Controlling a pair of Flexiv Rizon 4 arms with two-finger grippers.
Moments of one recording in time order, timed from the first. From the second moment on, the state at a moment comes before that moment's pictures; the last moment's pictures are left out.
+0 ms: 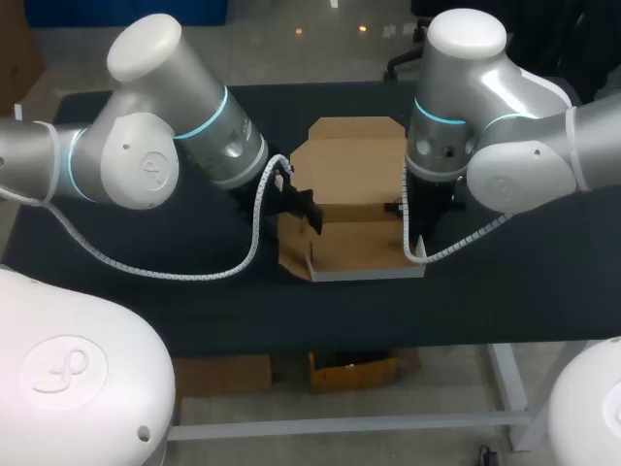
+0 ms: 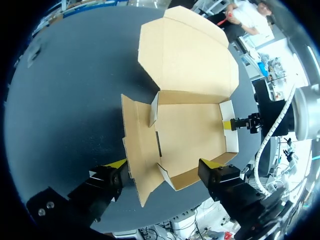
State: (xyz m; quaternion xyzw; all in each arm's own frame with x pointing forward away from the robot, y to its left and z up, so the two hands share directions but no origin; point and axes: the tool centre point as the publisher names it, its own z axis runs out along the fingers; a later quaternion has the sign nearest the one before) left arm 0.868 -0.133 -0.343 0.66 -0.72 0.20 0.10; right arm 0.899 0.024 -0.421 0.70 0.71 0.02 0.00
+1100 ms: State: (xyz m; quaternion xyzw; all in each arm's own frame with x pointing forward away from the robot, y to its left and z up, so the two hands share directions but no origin) left arm 0.871 -0.046 -0.368 0.64 -0.67 0.31 0.22; right arm 0.899 0.024 -0.421 0.70 0.71 0.02 0.01
